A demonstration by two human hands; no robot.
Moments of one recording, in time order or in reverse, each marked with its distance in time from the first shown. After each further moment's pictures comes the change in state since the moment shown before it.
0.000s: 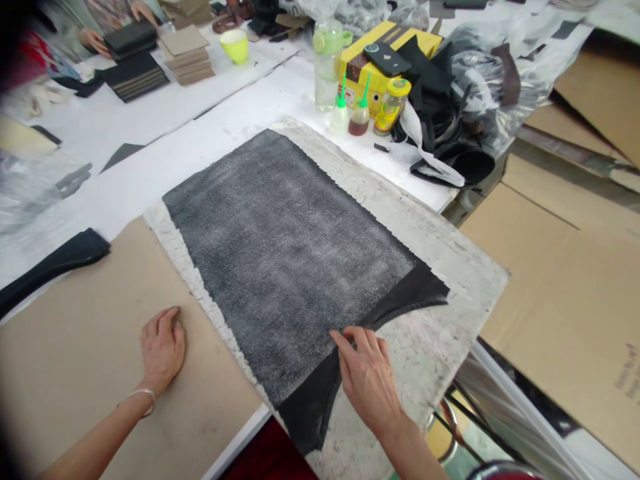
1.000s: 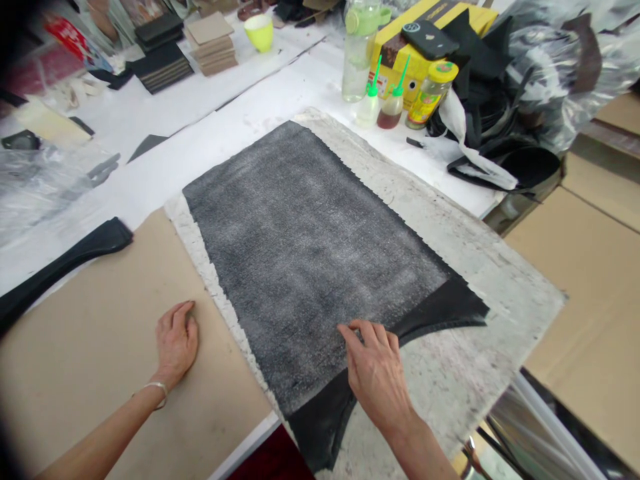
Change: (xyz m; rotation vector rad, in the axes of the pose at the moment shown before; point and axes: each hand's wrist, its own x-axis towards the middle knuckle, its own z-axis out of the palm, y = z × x) left_hand 0.002 -0.002 0.001 -0.024 -0.006 -0.006; right_hand 0.041 -0.007 0.002 -0.020 0.032 -0.061
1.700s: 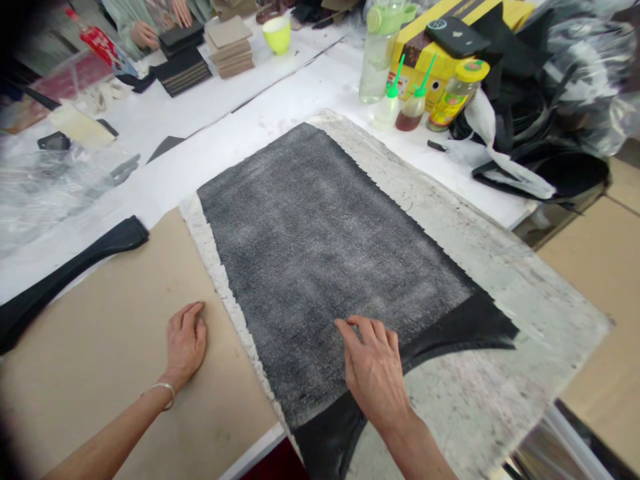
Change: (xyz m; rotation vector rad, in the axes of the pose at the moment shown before) left_hand 0.001 -0.002 0.000 -0.036 -0.008 -0.006; right_hand 0.033 -0.012 0.004 0.017 0.010 -0.025
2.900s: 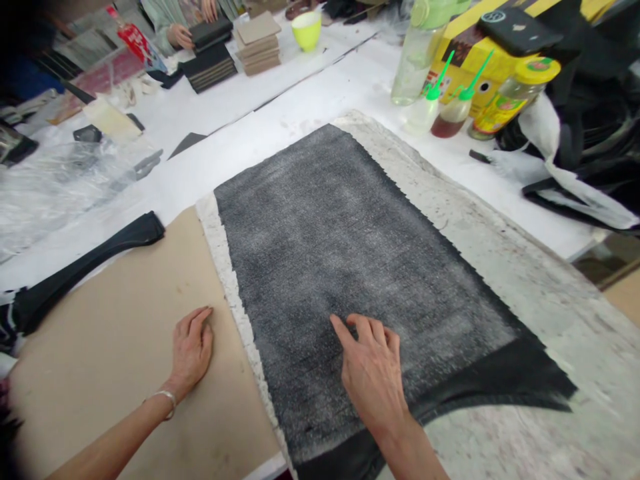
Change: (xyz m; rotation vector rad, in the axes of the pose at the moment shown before) left_hand 0.002 -0.004 0.002 -0.013 -0.015 -0.024; right_hand 0.055 -0.009 0.013 -0.065 -0.025 -0.077
